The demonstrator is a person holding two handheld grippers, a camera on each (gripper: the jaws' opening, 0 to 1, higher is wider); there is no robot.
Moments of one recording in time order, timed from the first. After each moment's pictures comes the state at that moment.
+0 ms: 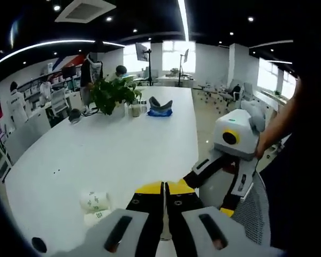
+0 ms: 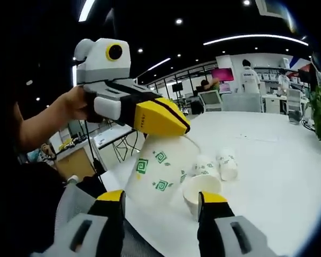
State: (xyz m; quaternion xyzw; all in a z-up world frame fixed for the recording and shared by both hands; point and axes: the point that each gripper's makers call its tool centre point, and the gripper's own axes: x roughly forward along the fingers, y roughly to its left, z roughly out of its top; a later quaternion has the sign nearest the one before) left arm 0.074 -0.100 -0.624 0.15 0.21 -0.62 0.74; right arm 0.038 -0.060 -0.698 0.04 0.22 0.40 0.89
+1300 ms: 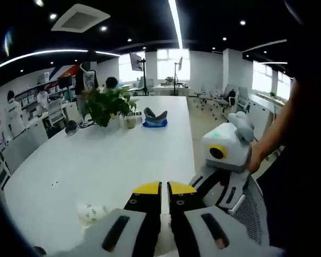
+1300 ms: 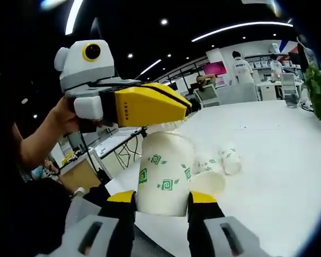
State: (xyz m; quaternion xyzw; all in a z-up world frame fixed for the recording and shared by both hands) left arm 0.074 -0.107 -0.612 0.14 0.17 -0.63 0.74; right arm 0.038 -0.059 -0.698 0.10 0.23 0.39 0.88
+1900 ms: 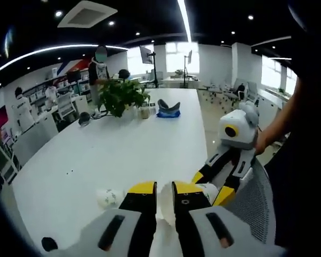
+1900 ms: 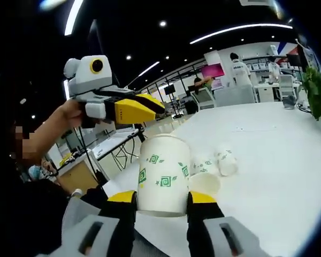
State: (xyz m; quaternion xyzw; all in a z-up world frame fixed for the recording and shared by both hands) left arm 0.097 -0.064 -0.611 0.16 0.19 -0.60 0.76; right arm 0.043 -0.066 -0.697 0.10 0.22 0.38 0.89
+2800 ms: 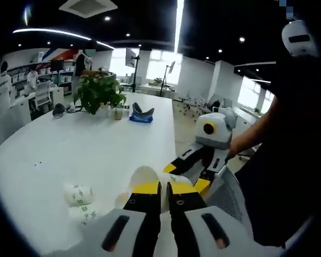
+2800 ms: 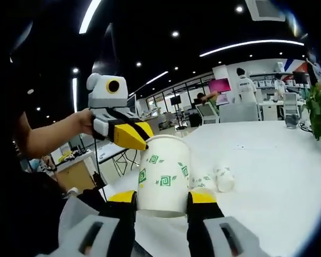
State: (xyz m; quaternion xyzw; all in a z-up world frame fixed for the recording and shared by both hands) left arm 0.067 -0.061 -0.617 0.07 0.22 -0.69 0.69; right arm 0.043 -0.070 -0.675 0.07 0.16 0.39 0.90
